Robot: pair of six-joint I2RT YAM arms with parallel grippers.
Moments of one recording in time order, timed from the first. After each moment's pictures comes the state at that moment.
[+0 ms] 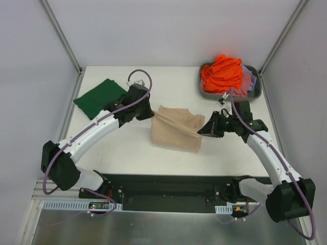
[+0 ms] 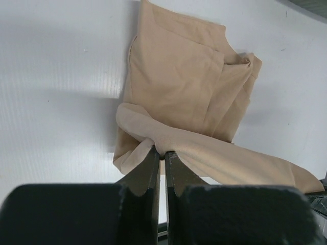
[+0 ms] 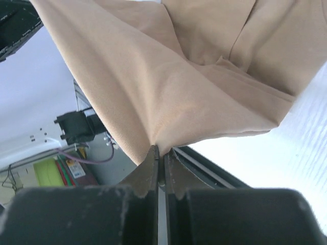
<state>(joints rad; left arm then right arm) -0.63 1.35 1.20 -0.64 -0.12 -0.78 0.24 1.07 0.86 -0.67 -0.70 0.55</state>
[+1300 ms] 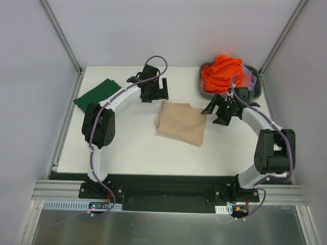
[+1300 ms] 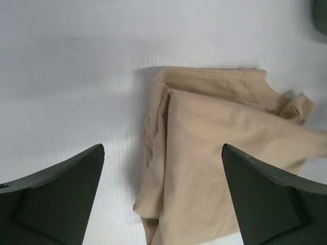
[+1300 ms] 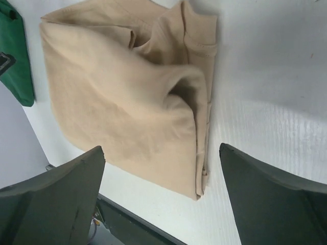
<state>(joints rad) -0.47 2.04 1.73 -0.60 0.05 -0.55 0.05 1.61 1.03 -0.42 -0.51 0.54</state>
